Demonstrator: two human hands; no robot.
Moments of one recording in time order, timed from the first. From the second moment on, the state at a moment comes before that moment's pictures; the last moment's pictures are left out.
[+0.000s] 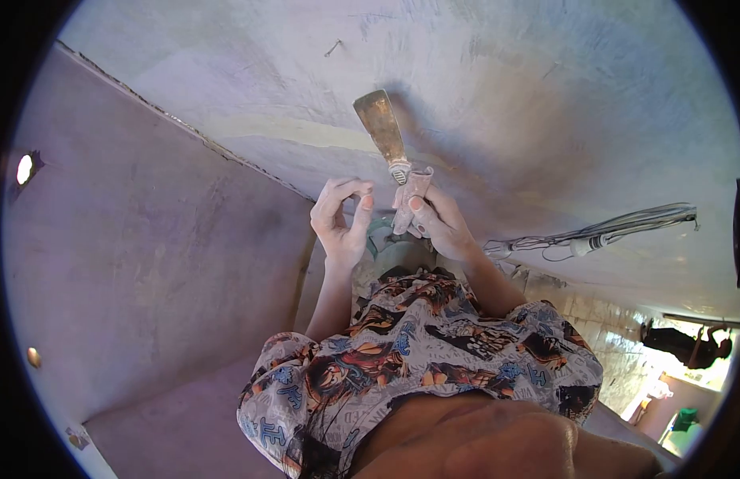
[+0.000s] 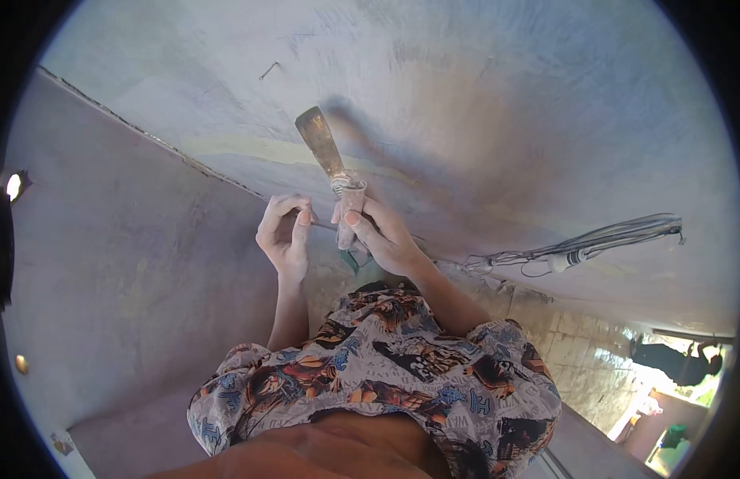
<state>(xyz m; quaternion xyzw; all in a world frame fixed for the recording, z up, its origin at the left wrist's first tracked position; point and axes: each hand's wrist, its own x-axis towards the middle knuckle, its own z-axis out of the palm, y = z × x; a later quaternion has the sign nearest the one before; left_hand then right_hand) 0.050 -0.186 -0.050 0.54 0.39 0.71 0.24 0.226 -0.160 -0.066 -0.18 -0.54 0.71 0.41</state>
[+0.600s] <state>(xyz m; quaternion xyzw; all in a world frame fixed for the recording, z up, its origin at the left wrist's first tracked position) 0.054 -0.184 -0.019 0.60 0.42 0.61 0.29 0.225 -0.162 -0.037 -0.31 -0.72 0.38 0.49</state>
